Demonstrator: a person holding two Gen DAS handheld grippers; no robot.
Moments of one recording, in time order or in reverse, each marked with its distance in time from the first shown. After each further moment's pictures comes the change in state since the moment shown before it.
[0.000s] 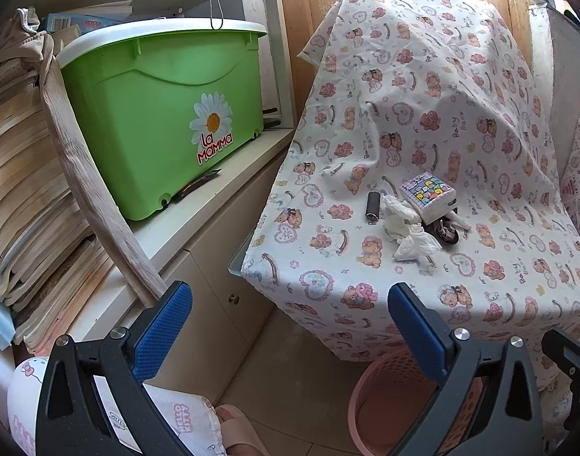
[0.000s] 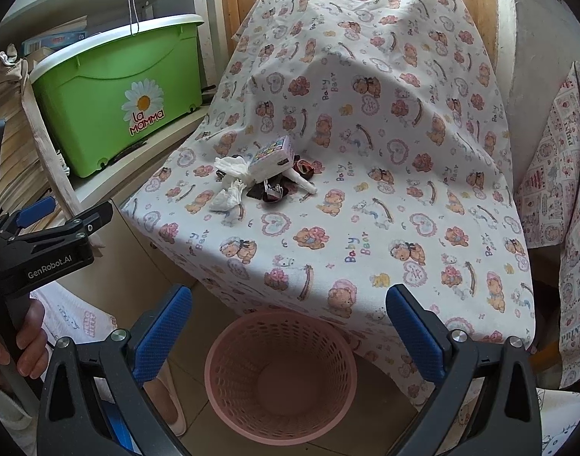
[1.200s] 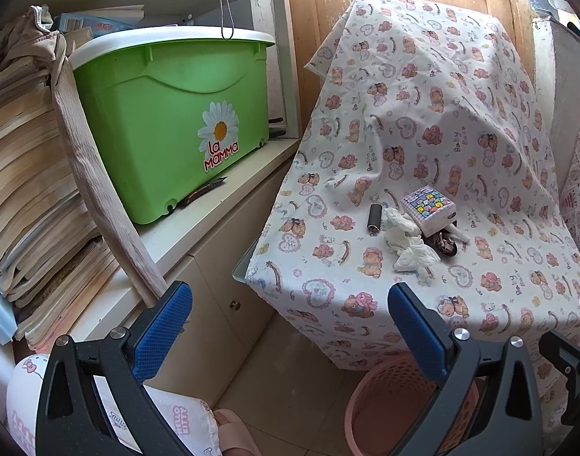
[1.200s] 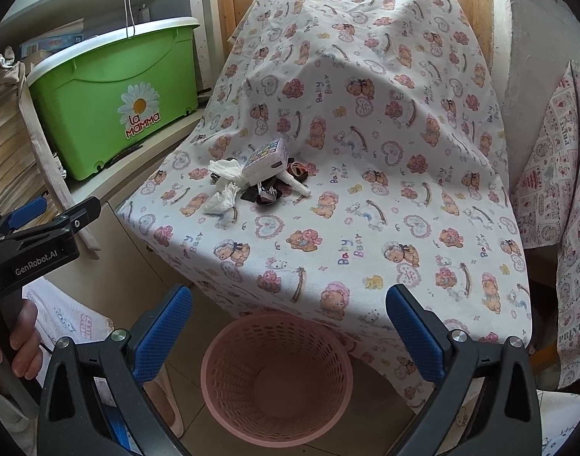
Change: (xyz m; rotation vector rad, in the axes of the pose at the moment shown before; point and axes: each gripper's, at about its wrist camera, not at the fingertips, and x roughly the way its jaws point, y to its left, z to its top) left arm -0.010 0.004 0.000 -0.031 -0.042 0.010; right arm -0.001 -0.004 0.000 0.007 -0.015 -0.014
